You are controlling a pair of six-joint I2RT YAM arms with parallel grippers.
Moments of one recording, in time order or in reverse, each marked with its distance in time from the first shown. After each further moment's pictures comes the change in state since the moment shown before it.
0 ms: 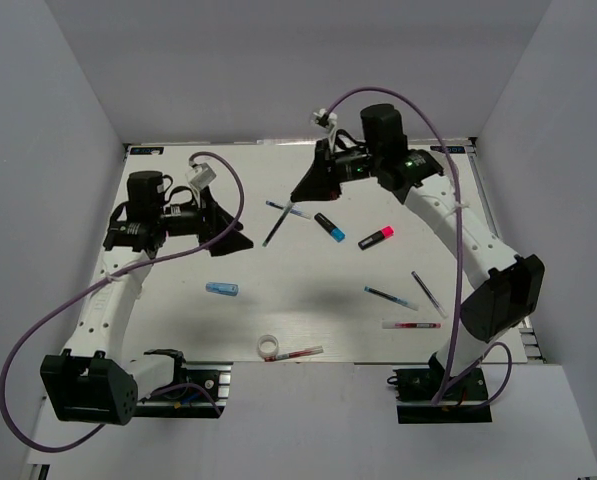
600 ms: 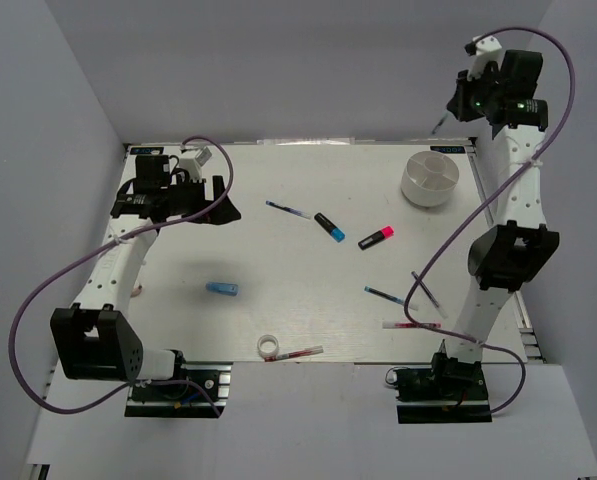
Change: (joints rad) left arm 0.019 0.209 0.167 -0.078 -0.587 -0.105; right arm -0.656 0.322 0.591 -0.300 0.654 -0.367
